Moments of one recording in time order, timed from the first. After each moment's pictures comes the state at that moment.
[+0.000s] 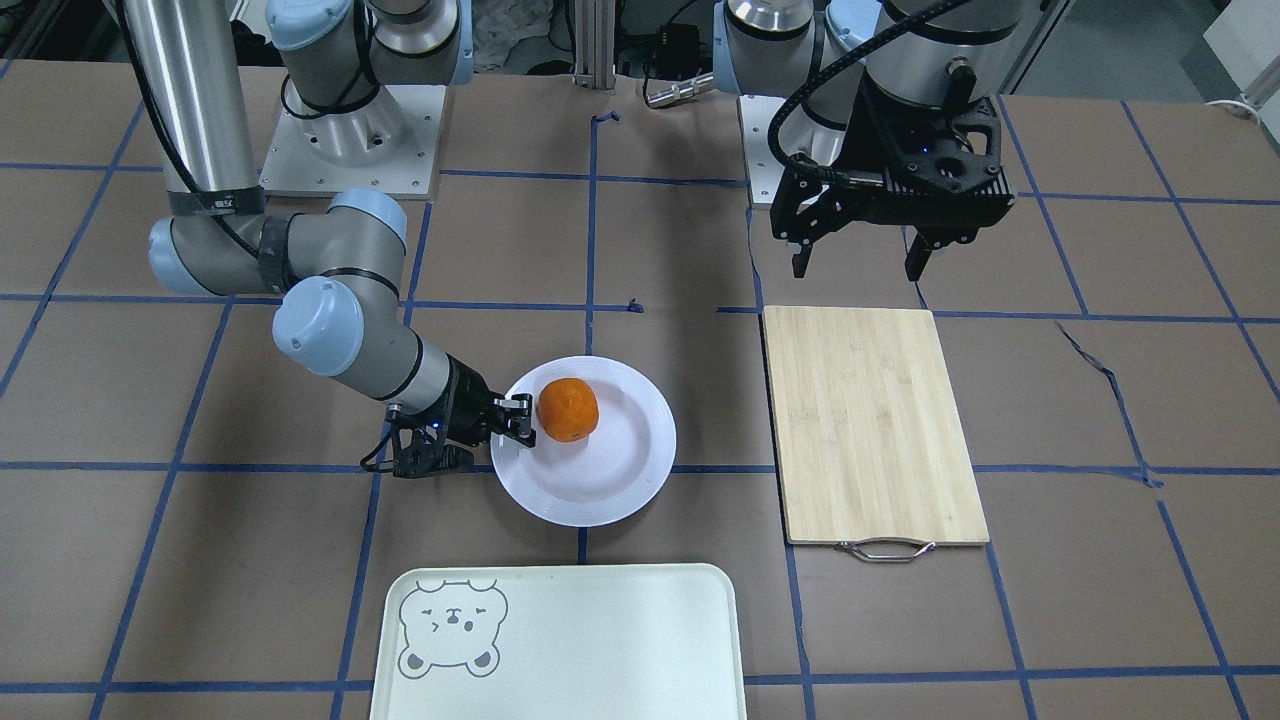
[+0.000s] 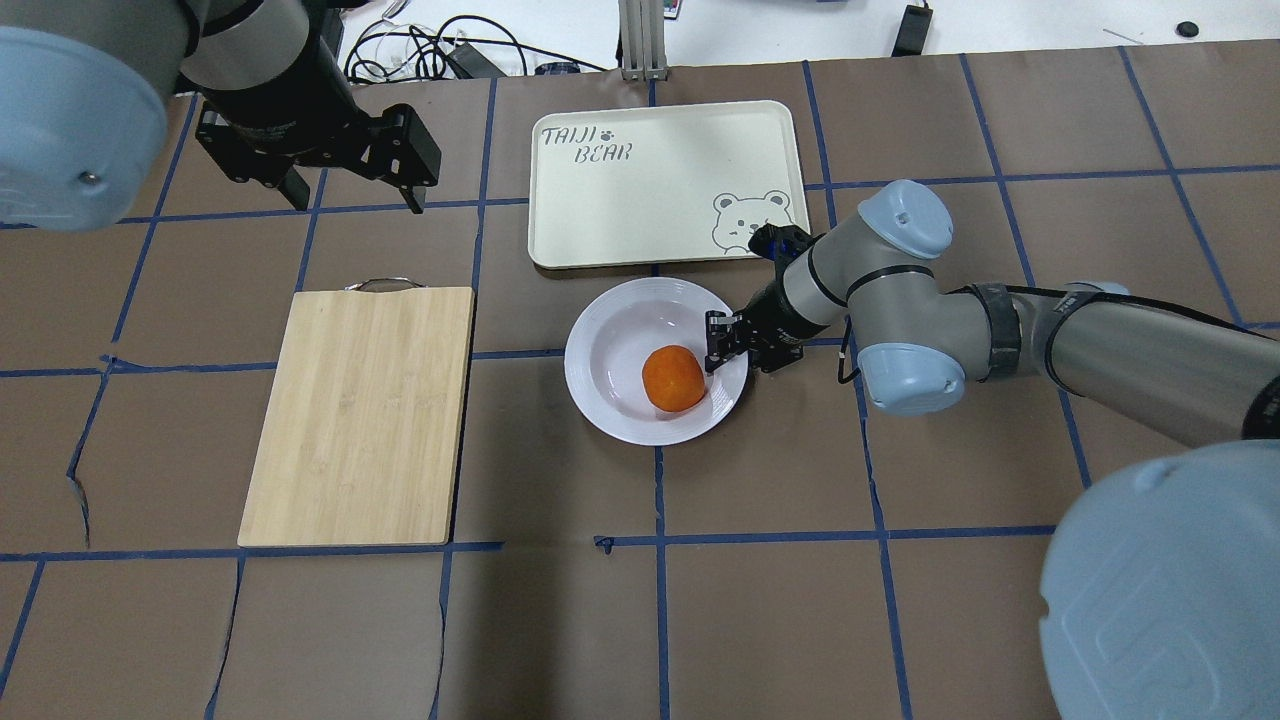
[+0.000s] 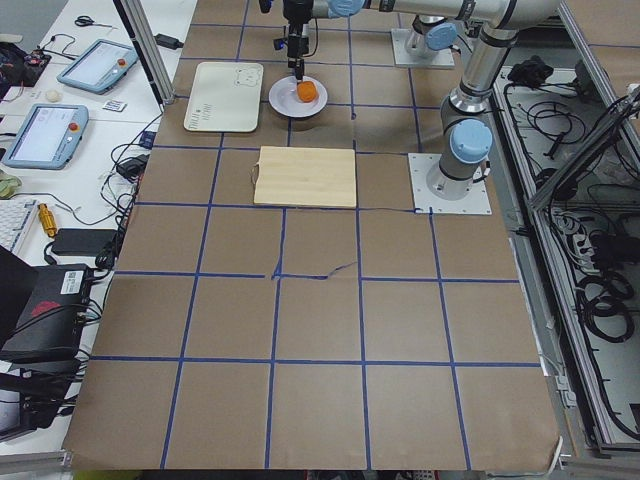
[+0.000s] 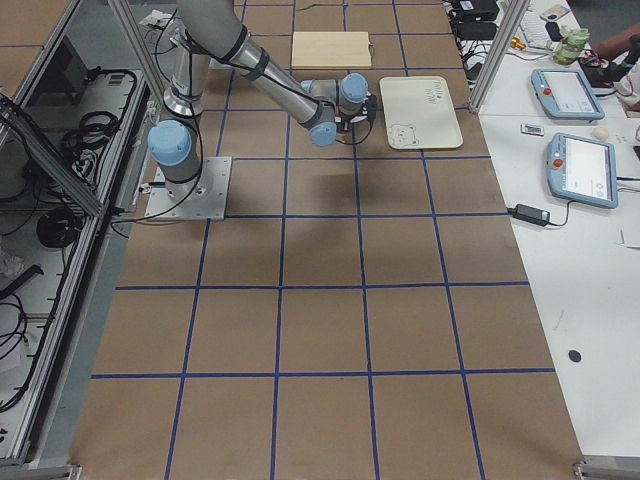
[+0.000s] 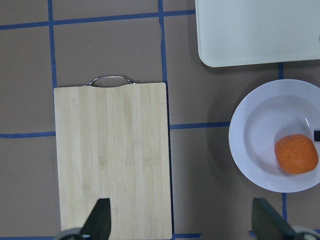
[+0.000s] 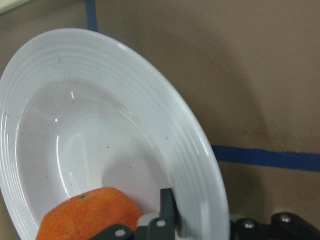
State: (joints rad) left arm -1.64 -1.59 -1.52 -1.49 1.63 -0.02; right arm 1.62 -1.13 2.00 -2.45 -1.05 0.10
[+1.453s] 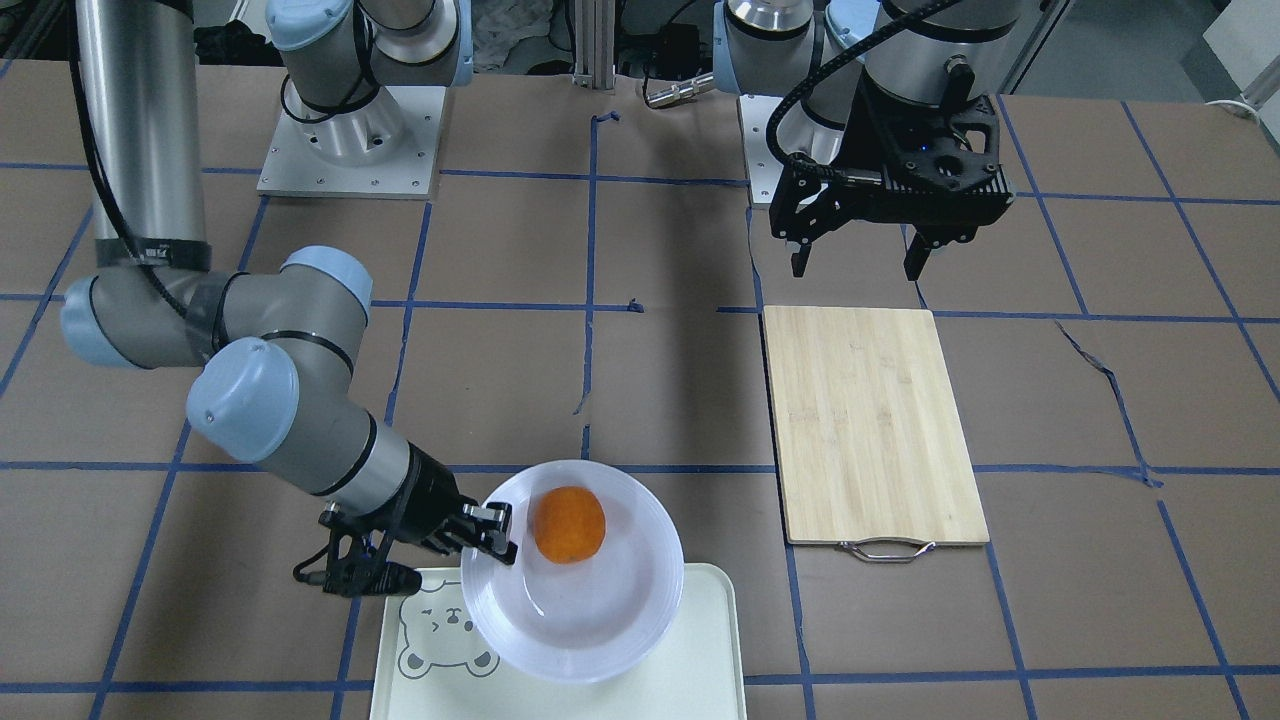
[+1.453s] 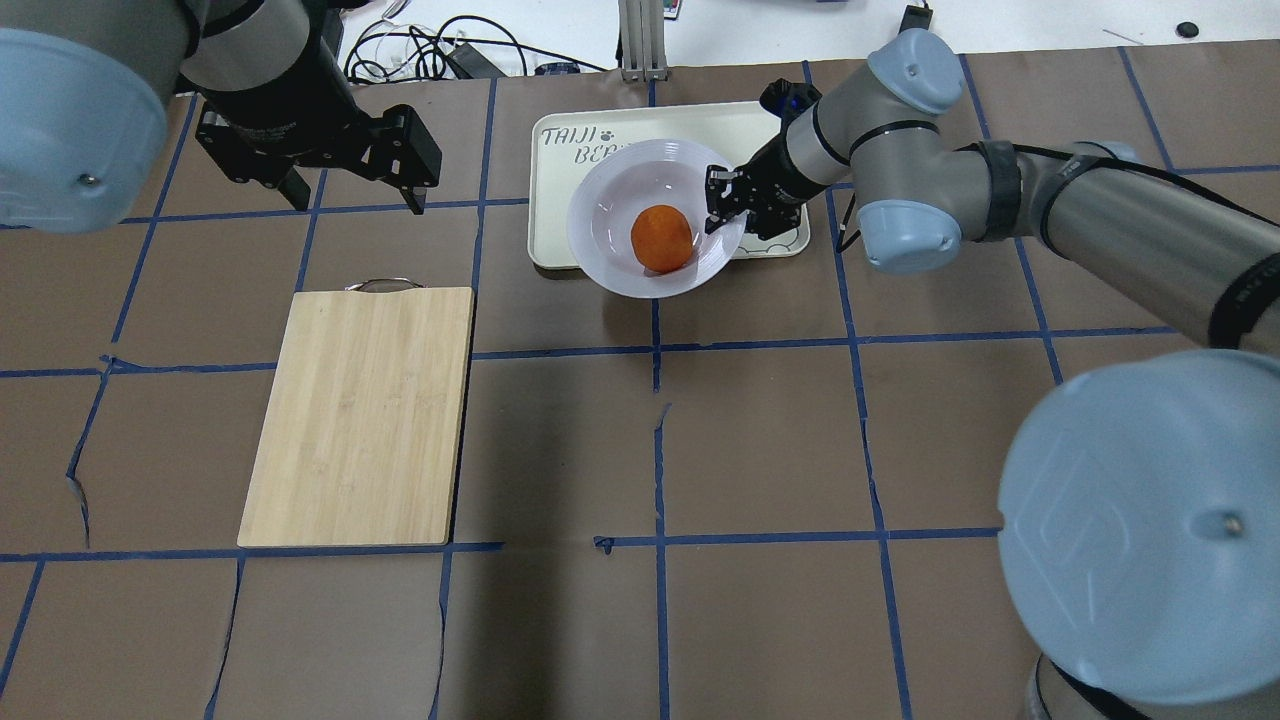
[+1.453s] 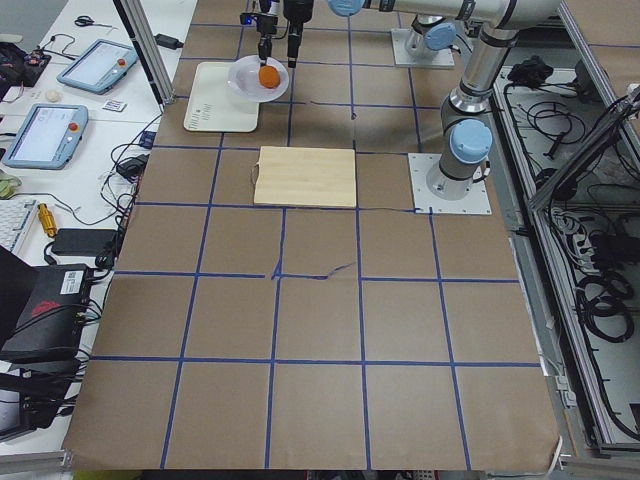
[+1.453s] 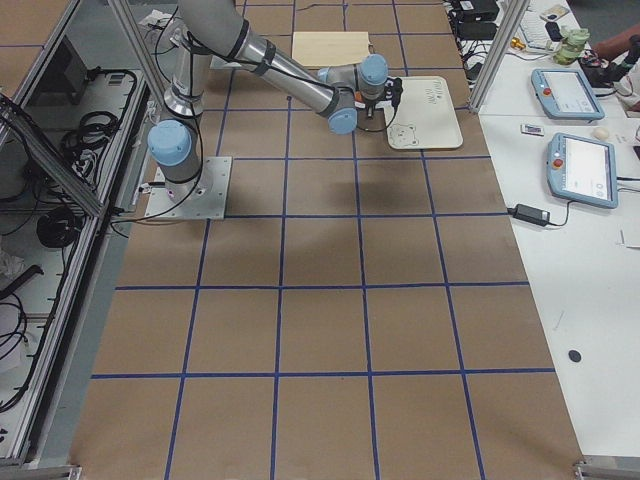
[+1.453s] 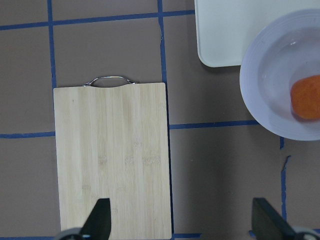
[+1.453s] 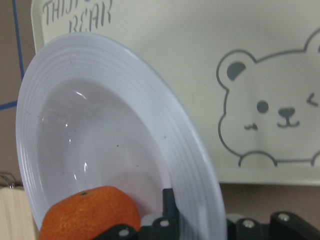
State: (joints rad) left arm -1.64 -1.59 -1.52 -1.49 1.63 -0.02; right arm 1.60 -0.98 1.57 -2.36 -1.04 0.24
